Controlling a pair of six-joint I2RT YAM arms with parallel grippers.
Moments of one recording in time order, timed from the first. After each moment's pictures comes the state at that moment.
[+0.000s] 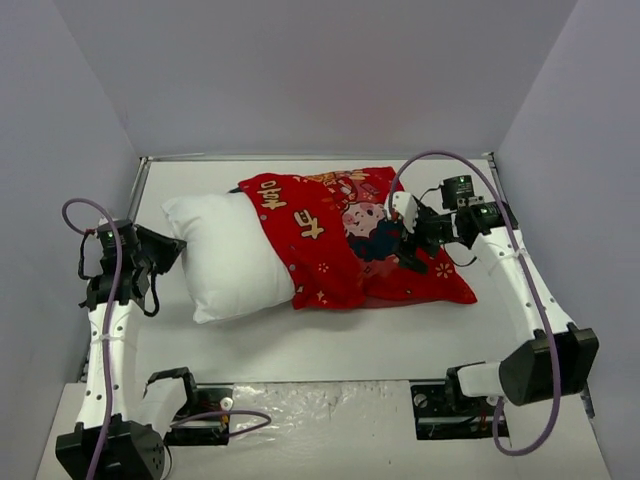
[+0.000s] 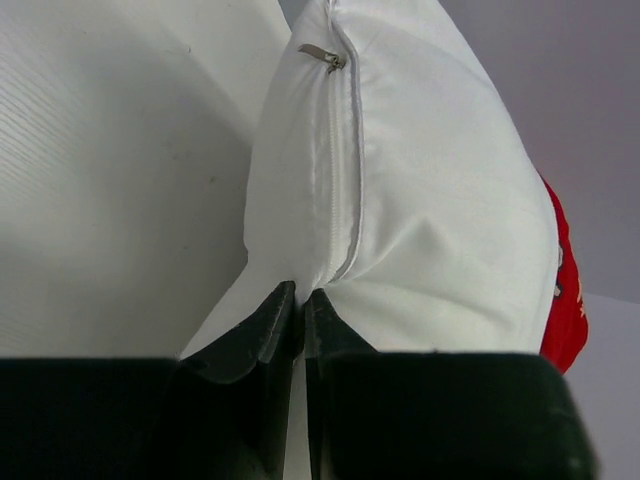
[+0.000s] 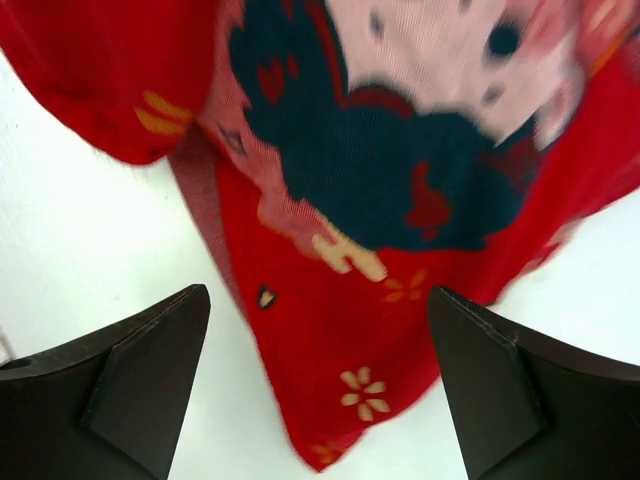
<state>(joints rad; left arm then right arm) 0.21 0.91 0.89 -0.58 0.18 -0.94 0.19 1.30 1.27 -0.97 -0.55 -0.96</state>
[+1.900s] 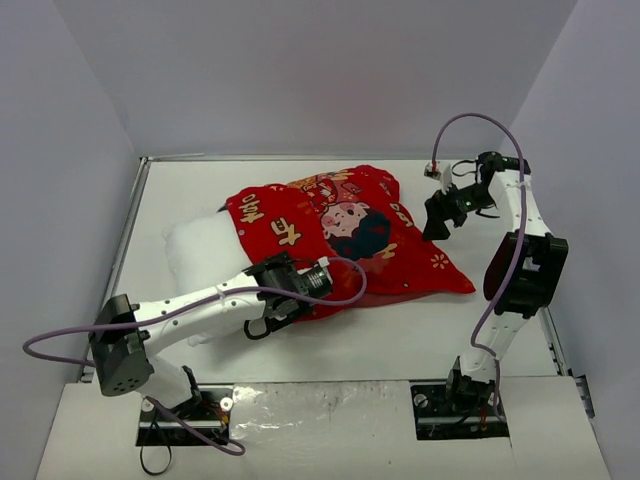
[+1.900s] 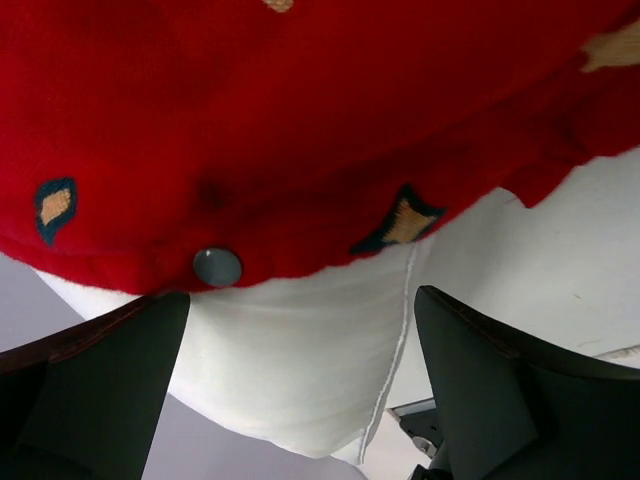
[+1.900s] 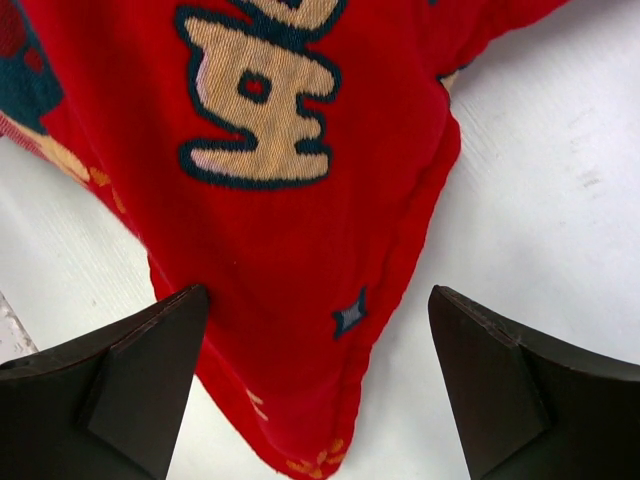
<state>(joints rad) -1.11 1.45 1.23 -1.14 -0.61 0.03 -0.17 1.92 1.69 -1.21 -0.73 -0.99</state>
